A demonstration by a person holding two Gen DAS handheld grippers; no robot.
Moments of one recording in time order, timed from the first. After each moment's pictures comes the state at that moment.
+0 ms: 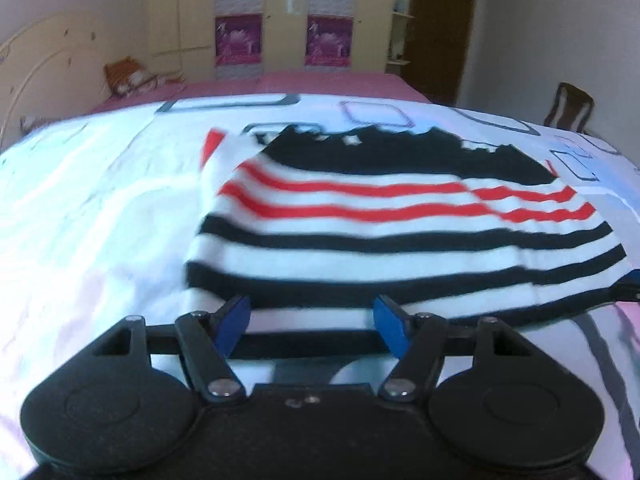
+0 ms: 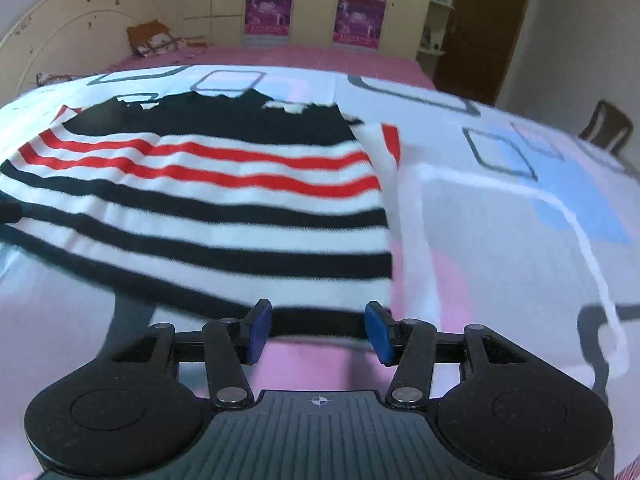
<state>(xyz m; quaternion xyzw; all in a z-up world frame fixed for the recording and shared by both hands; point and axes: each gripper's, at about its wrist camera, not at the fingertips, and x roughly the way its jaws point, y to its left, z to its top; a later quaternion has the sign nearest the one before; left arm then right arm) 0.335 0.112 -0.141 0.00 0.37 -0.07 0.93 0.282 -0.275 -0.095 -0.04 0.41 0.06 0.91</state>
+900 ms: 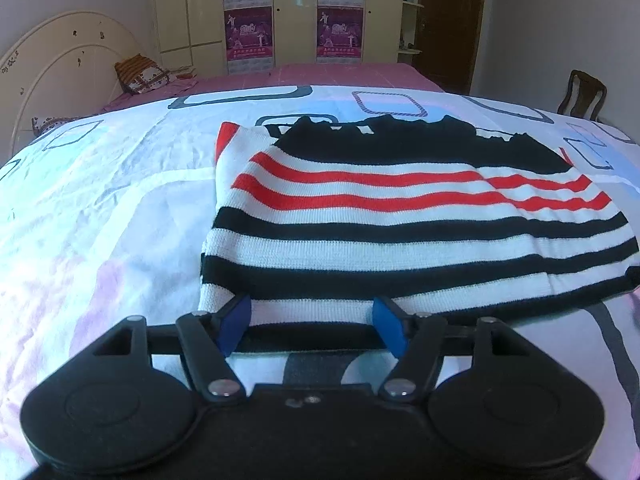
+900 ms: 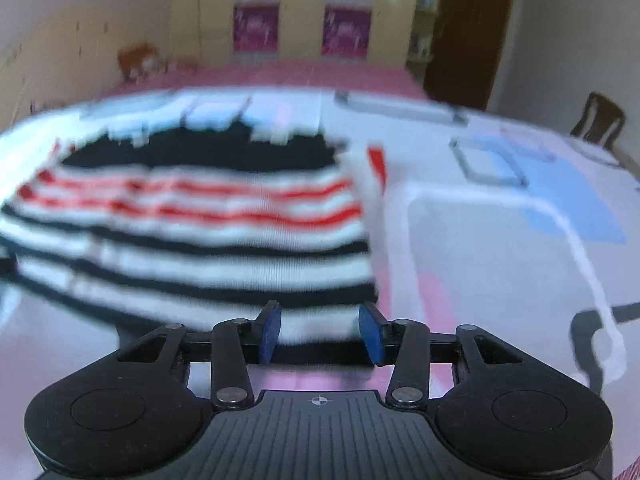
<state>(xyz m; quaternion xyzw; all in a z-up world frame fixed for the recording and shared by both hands) 0.335 0.107 -0.139 0.03 0.38 -0.04 0.92 0.292 -0.277 -0.095 -0.03 0.42 0.05 0.91</state>
